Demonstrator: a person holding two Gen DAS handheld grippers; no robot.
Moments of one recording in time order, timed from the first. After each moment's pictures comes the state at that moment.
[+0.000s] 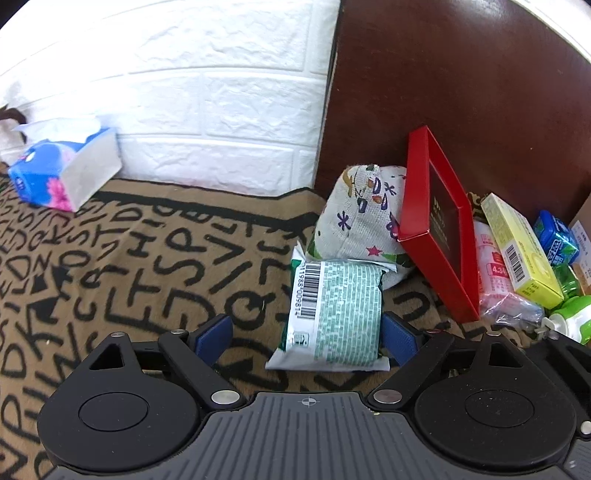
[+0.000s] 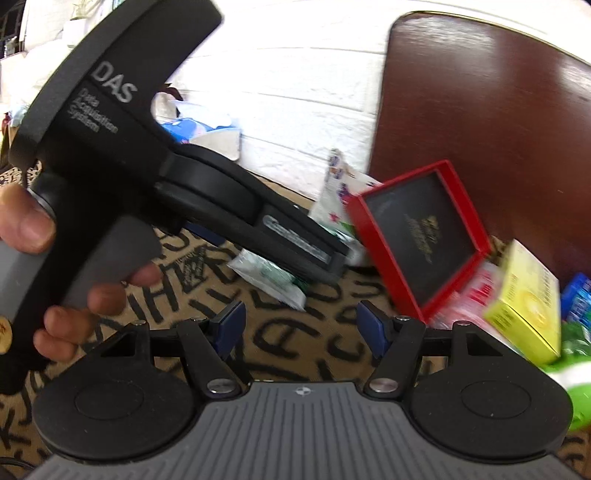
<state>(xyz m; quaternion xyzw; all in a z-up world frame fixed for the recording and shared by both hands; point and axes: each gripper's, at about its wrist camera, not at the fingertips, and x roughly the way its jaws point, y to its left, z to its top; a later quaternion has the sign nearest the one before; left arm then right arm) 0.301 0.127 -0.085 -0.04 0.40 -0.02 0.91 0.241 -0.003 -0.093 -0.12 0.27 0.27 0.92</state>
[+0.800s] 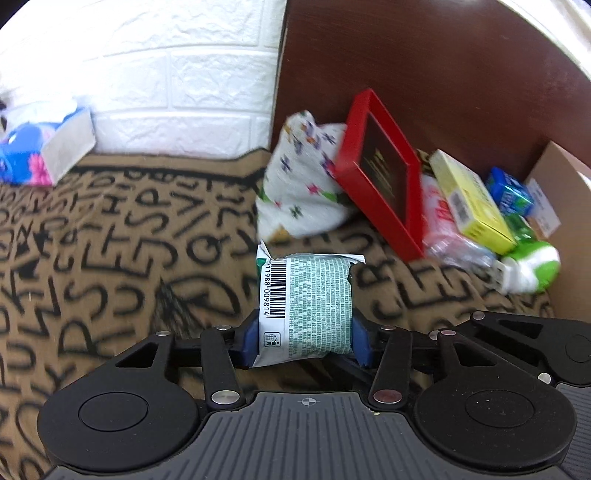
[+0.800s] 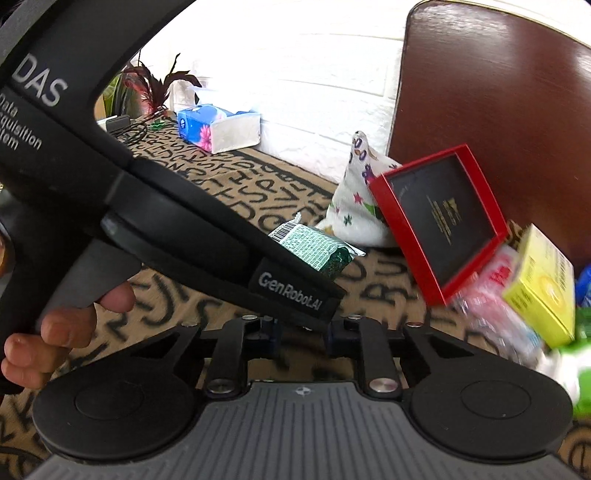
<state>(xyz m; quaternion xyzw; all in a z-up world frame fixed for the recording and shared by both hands) 0.258 0.107 -0.085 -0.05 0.43 -0.08 0.90 0.200 -0.015 -0.089 -0.11 0.30 0.29 0.90</state>
